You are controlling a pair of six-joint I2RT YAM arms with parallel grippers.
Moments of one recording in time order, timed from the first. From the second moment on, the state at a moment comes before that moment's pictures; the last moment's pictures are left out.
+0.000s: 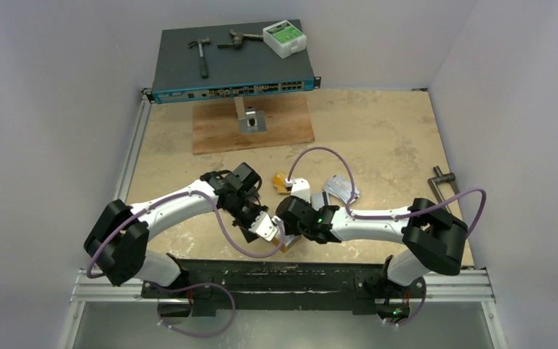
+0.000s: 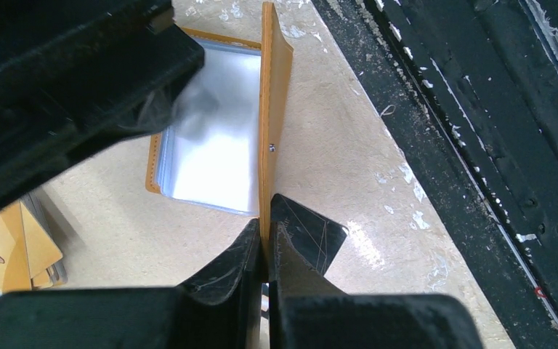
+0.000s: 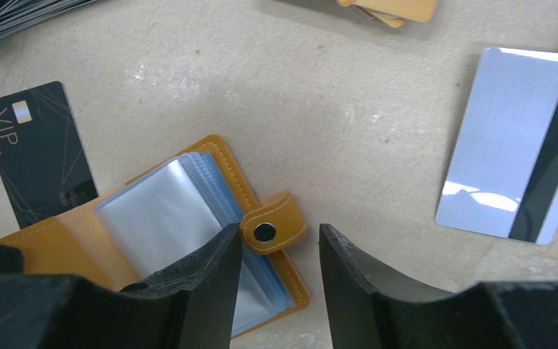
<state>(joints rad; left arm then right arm) -0.73 1.42 0.89 -0.77 0.62 1.37 1.12 1.53 0.76 -0.23 0.45 0.75</state>
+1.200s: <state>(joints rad) -0.74 1.42 0.88 -0.76 0.60 1.33 1.12 1.56 0.78 -0.18 0.50 0.72</state>
